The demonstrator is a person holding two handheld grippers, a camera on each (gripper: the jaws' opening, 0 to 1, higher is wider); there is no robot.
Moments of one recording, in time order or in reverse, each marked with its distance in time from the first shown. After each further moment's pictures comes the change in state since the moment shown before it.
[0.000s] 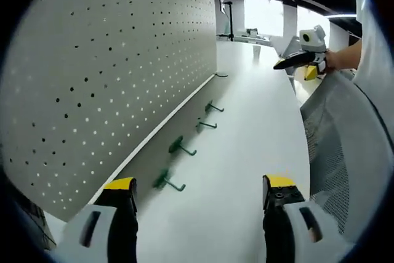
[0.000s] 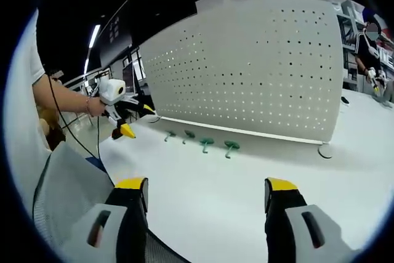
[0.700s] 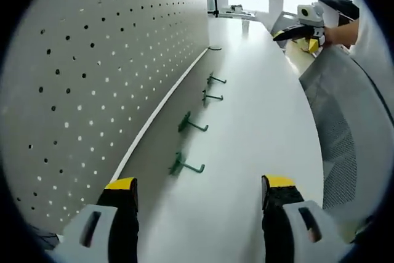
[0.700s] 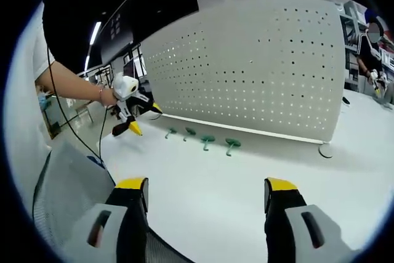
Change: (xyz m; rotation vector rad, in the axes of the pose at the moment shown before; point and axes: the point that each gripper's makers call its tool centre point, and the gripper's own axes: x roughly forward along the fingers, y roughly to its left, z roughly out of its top) left arm 0.013 0.033 -0.026 0.118 0.168 -0.085; right arm 0.000 0.002 -0.004 -0.010 0.019 0.002
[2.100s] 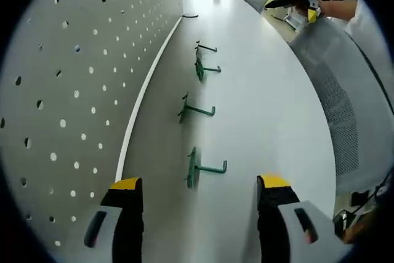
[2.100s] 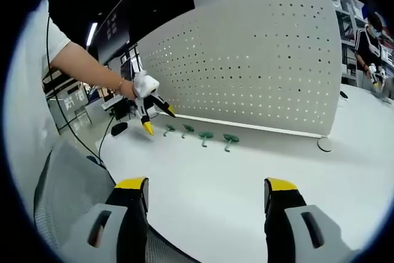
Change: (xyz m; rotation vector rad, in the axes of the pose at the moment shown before) left arm 0.049 0.025 -0.010 0.155 0.214 -0.194; right arm -0.002 -0.003 -0.006 0.021 0.021 -0.013
